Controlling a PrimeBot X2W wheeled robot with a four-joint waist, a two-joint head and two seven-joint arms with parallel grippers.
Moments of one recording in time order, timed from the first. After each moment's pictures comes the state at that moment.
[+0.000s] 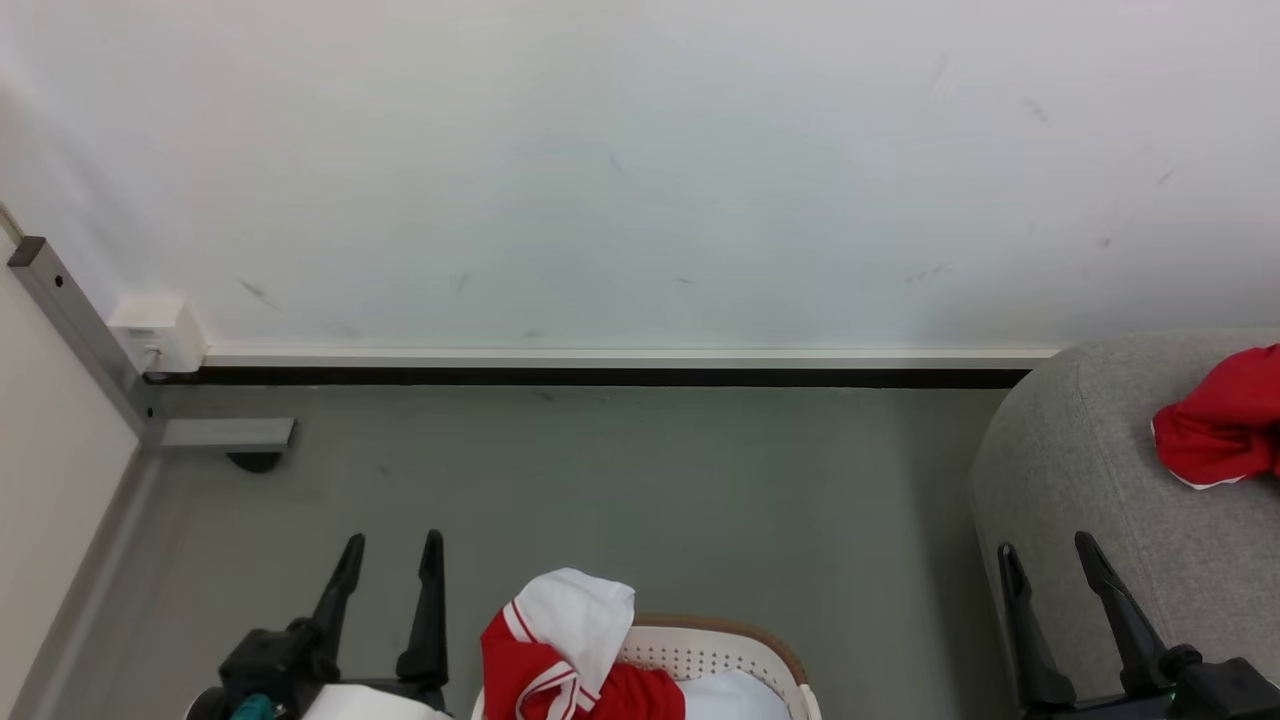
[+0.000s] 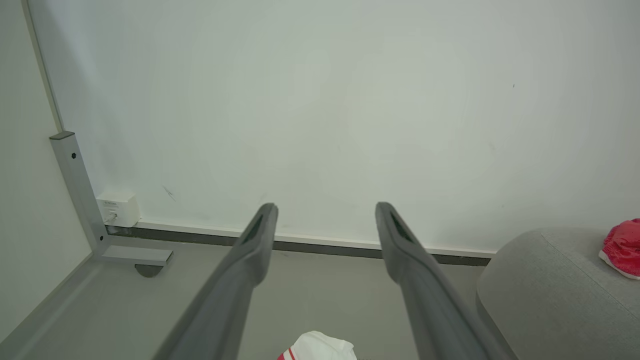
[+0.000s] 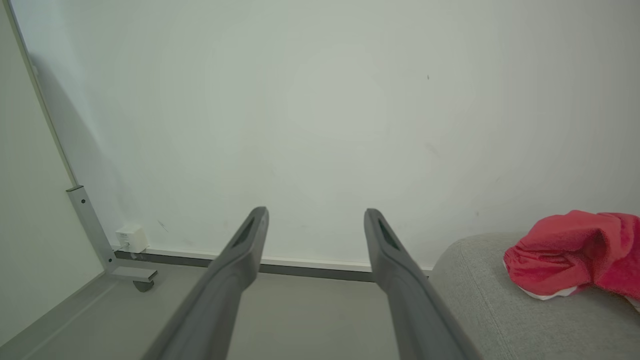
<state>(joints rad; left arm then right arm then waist) -0.06 0.09 -0.13 0.18 -0.23 0.00 -0.26 0.00 -0.09 0.10 0.11 0.27 0.13 -0.26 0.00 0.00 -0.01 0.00</state>
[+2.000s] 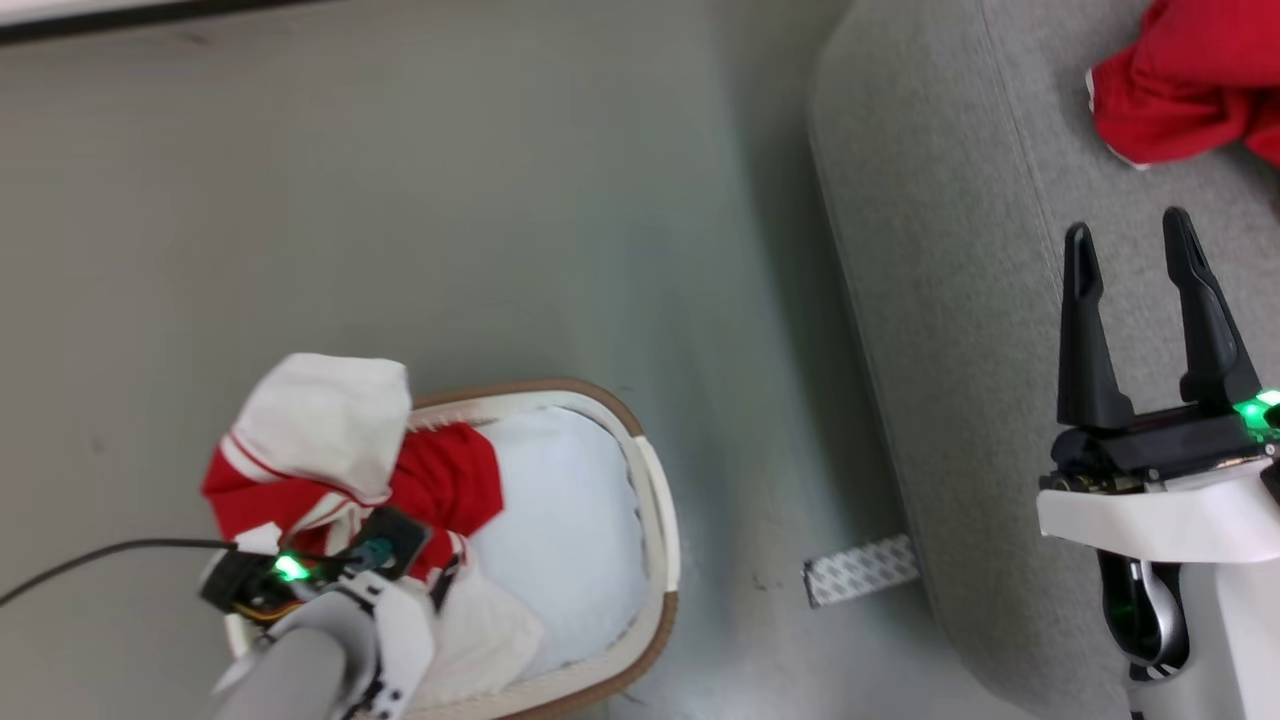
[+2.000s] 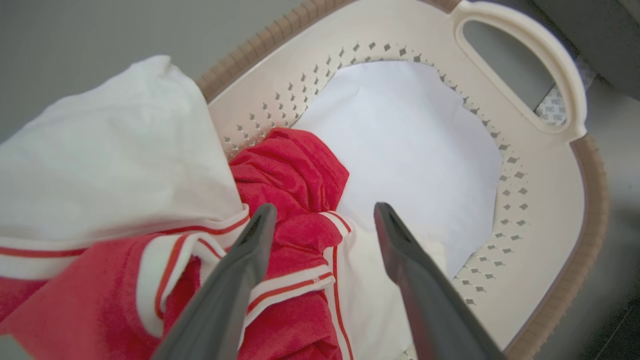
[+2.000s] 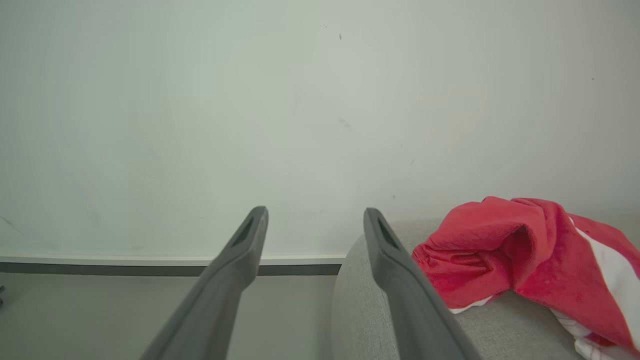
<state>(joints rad) -0.64 0.23 -0.54 1.08 -0.02 -0.13 -0.19 -0.39 -0.06 0.06 0.01 0.27 0.13 -0.26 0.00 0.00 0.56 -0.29</state>
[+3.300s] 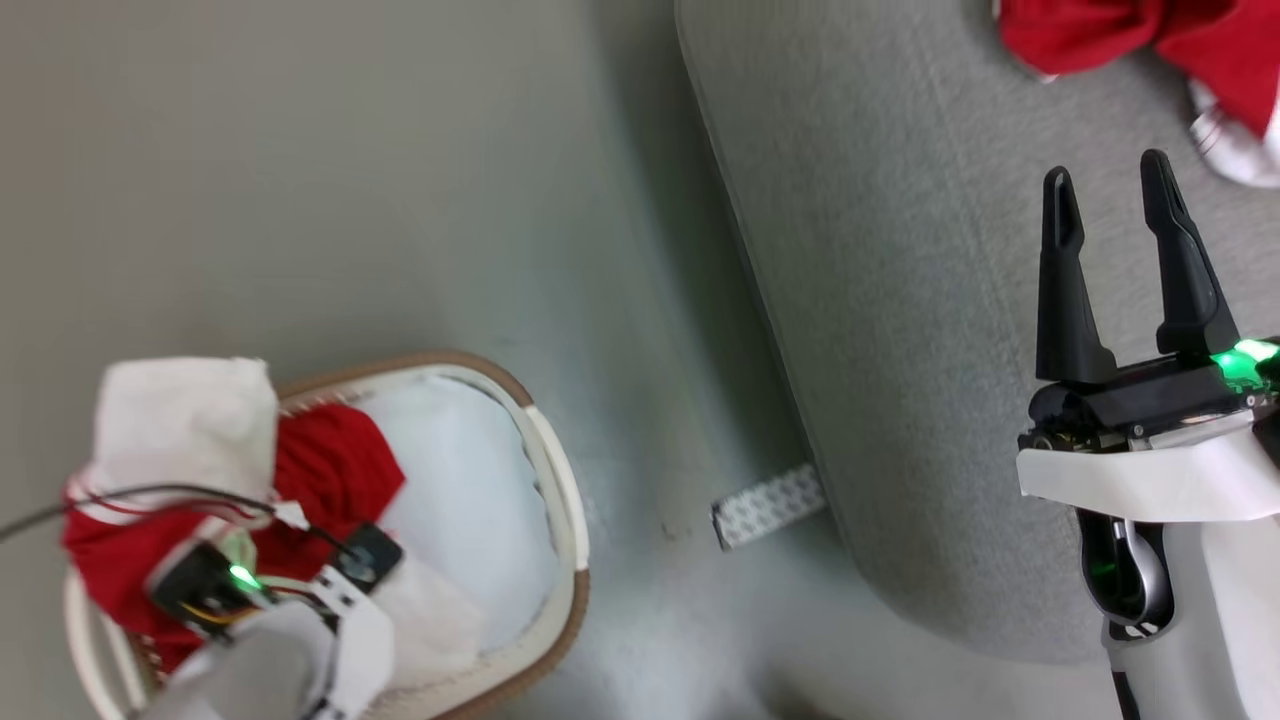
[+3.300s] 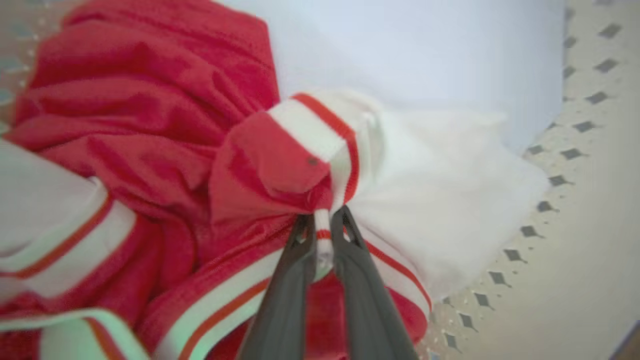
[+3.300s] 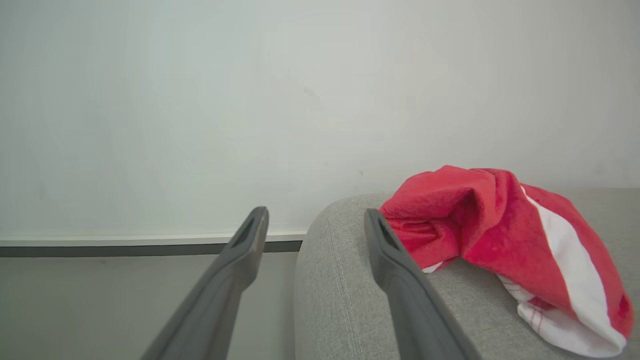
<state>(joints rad) -0.75 0.29 -0.85 1.28 -0.09 -0.13 -0.07 -0.47 -0.05 0.10 0.03 0.32 0.13 -0.26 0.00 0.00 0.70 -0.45</state>
